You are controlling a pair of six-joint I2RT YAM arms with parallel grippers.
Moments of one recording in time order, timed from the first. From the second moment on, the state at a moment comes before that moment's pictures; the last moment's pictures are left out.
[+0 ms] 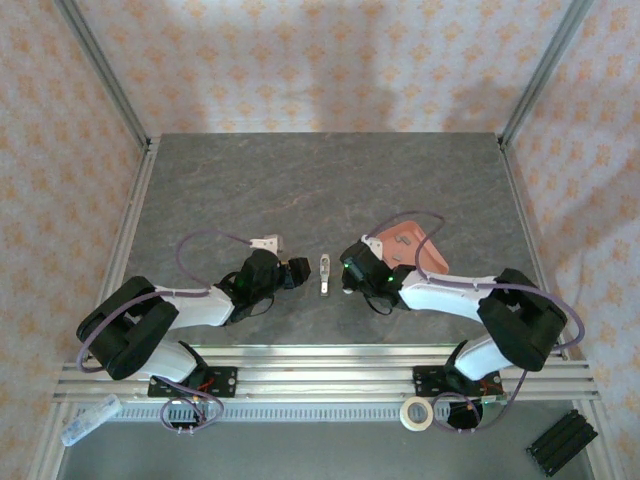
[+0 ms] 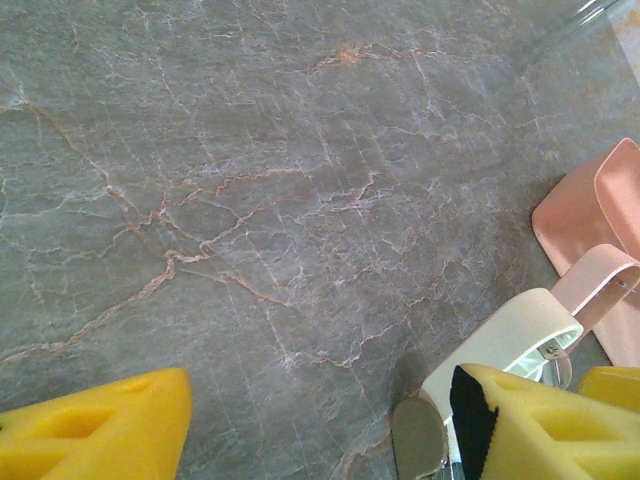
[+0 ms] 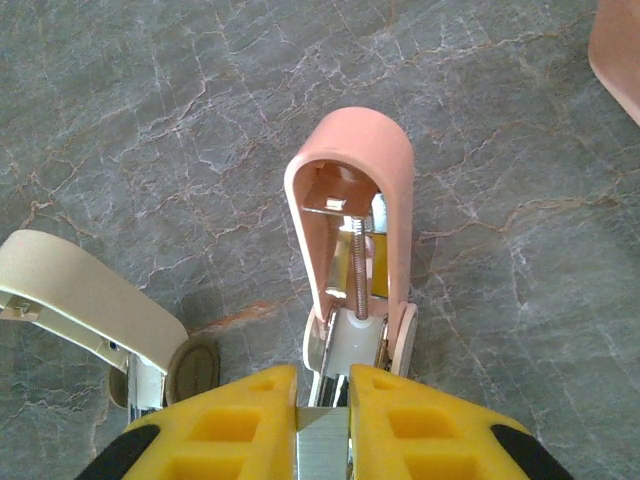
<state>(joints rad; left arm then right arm) -0.64 1.43 0.39 0.46 -0.08 -0.75 0.86 1.46 0.69 -0.16 0.24 0.89</state>
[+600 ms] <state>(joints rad) -0.64 1.43 0.39 0.46 -0.08 -0.76 0.86 1.47 0.69 -0.17 0.23 0.90</state>
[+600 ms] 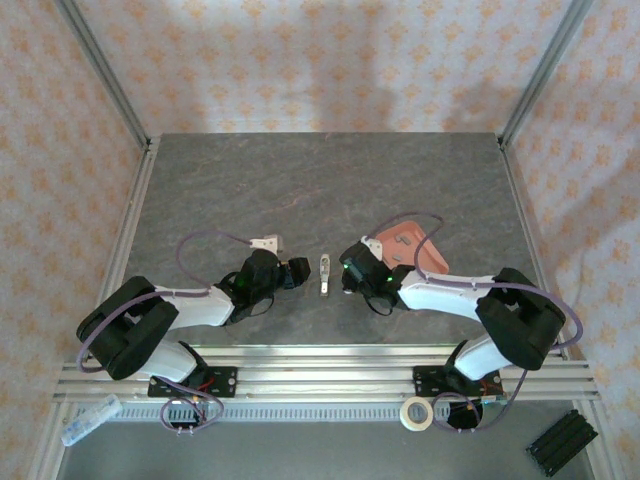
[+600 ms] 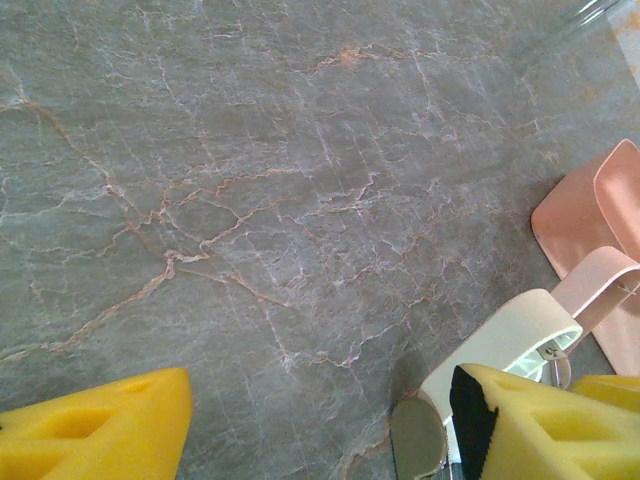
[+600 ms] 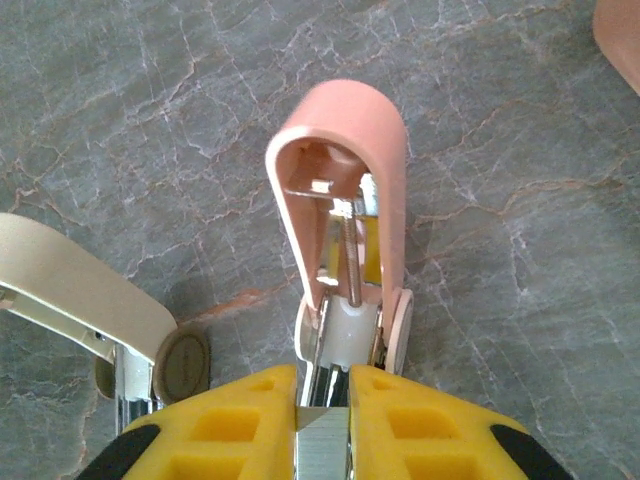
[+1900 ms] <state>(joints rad) -0.64 1.43 0.39 0.47 -0.07 -0.76 0.88 1.47 0.74 -0.27 0.27 0.70</state>
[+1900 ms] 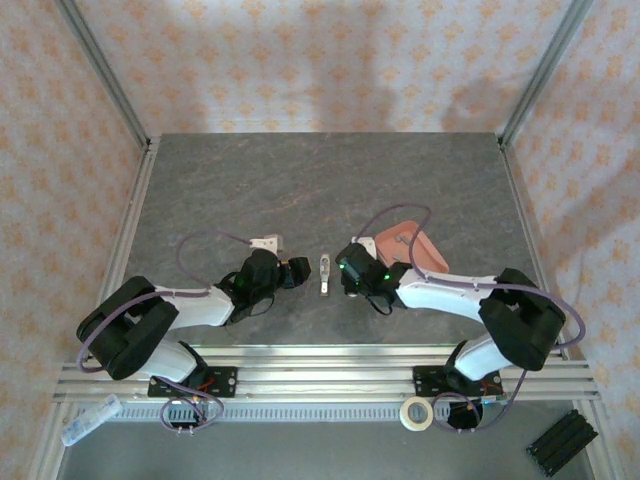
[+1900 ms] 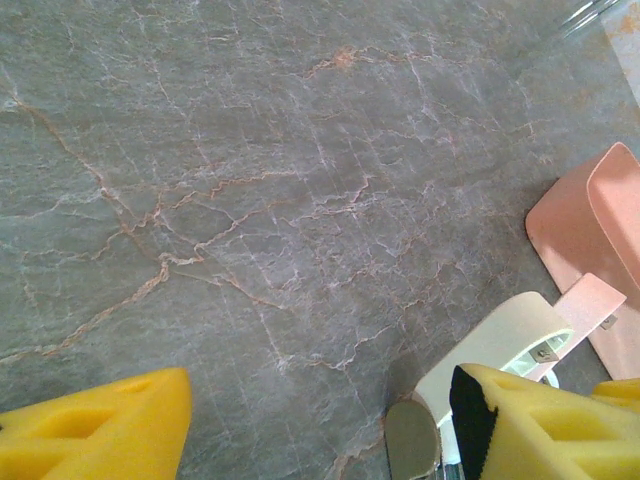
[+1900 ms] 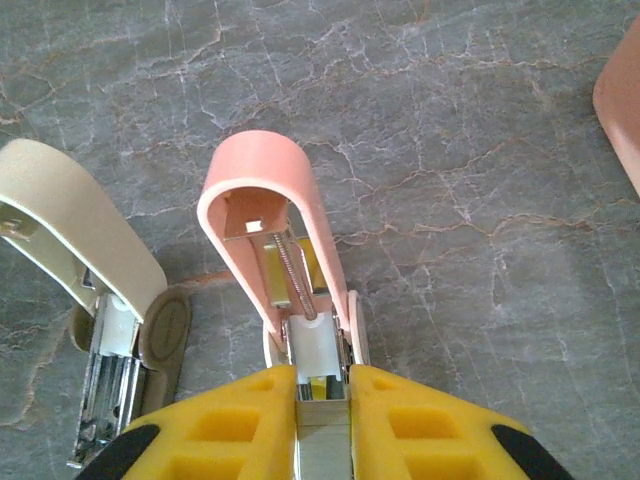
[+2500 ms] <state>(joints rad) -0.64 1.43 0.39 0.47 -0.07 -0.76 0.88 1.53 0.76 -0.27 0.27 0.65</state>
